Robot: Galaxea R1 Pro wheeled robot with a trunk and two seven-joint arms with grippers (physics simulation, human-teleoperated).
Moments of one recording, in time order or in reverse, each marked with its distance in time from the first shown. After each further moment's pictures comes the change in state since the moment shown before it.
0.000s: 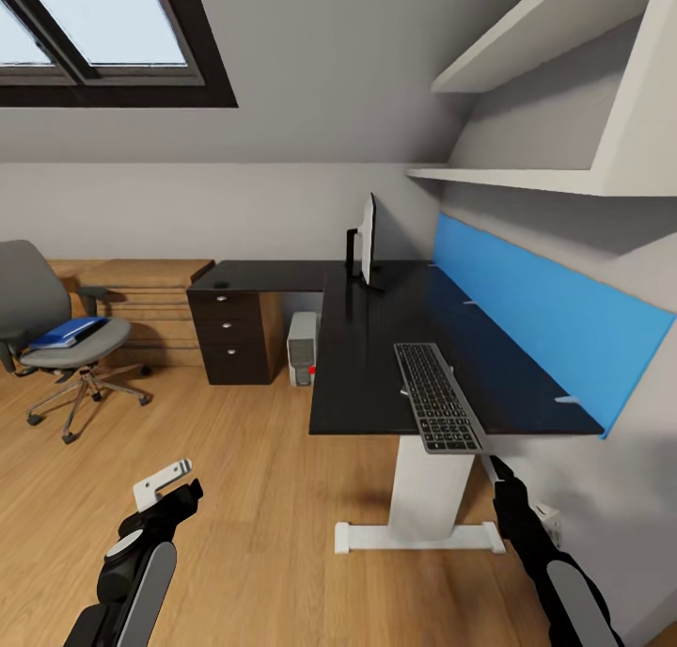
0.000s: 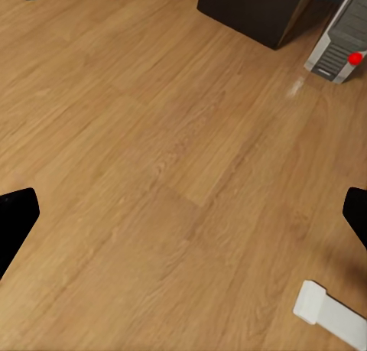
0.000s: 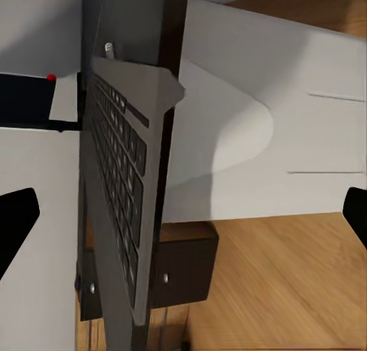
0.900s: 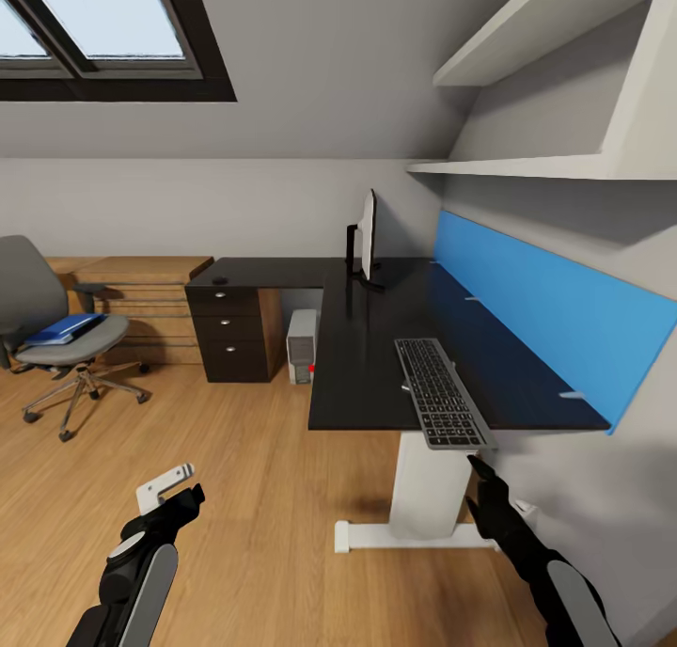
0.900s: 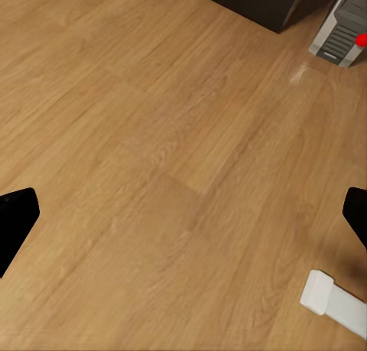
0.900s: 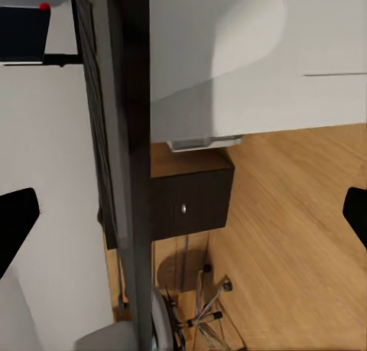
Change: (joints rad) left arm 0.000 0.002 -0.002 0.024 0.001 0.007 -0.007; right arm 0.000 0.007 0.005 -0.001 -0.092 0.199 0.005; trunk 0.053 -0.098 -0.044
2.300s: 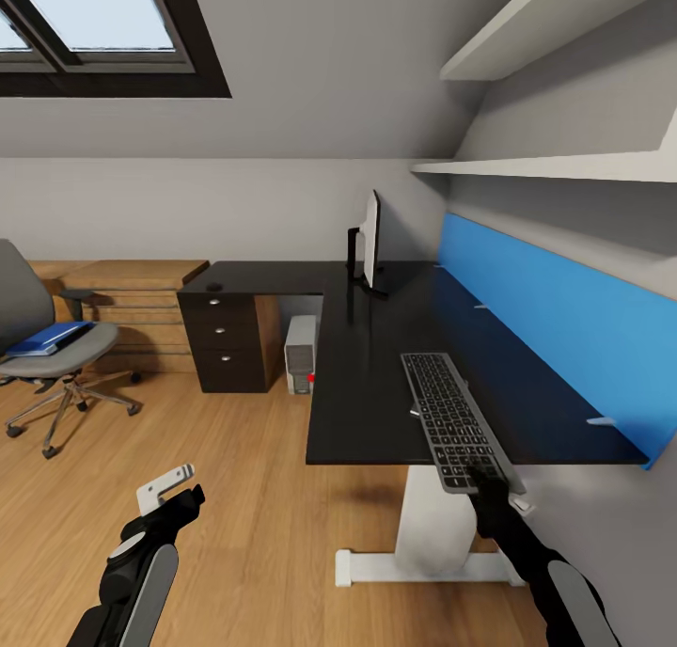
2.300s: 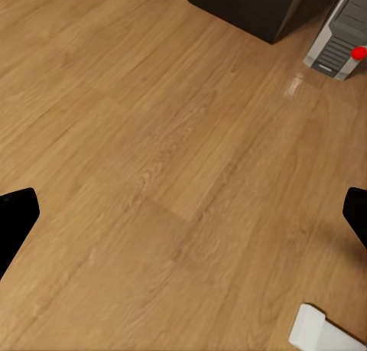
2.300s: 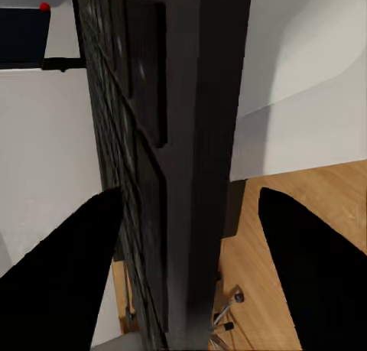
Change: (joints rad) left arm 0.000 0.000 0.000 0.004 -0.001 0.000 0.001; right arm 0.000 0.000 0.000 -0.001 -0.016 0.004 -0.001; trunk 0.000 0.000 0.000
